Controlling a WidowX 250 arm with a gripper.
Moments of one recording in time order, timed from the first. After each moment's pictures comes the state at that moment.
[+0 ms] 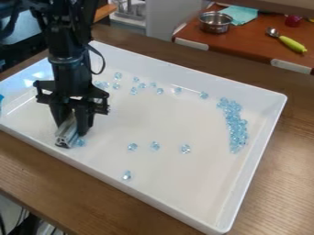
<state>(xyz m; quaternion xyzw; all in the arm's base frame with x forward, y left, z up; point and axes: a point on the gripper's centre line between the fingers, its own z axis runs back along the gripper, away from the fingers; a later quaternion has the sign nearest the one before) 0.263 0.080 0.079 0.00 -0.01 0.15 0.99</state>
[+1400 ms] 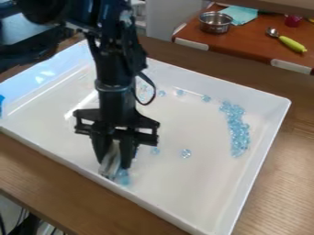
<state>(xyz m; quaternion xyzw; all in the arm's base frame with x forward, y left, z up) 0.240 -0.021 0.075 -0.02 0.02 0.14 0.99</state>
